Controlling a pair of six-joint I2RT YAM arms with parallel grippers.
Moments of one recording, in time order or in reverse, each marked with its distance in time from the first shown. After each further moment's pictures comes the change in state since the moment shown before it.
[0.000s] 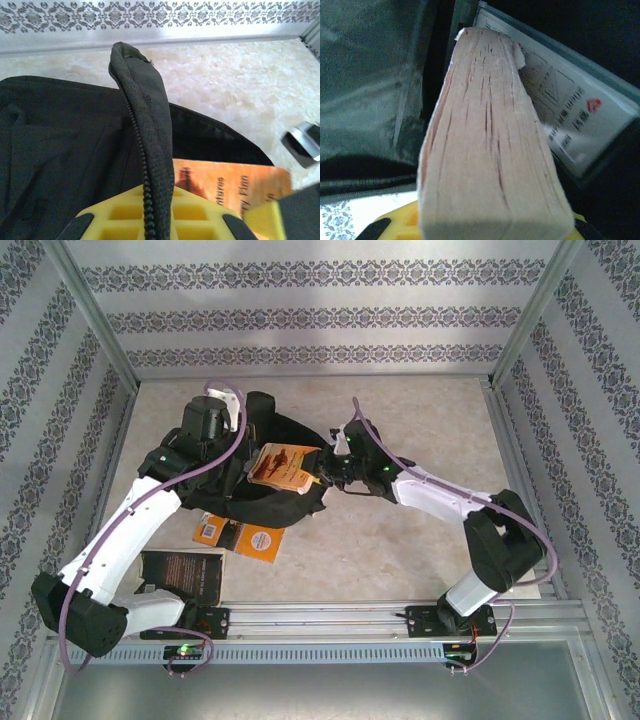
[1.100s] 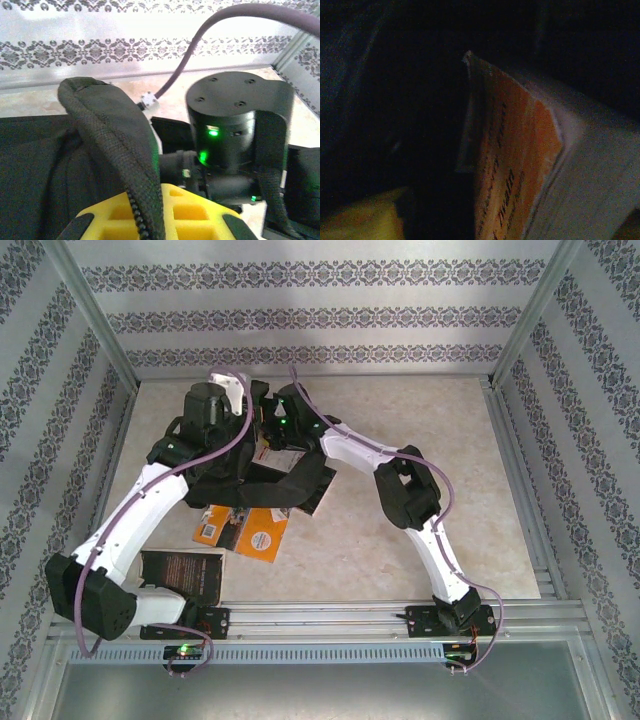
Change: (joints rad) left arm 0.065 0.100 0.023 0.196 0.091 0.024; right arm 0.052 0.715 0.891 -0.144 0.074 -0.031
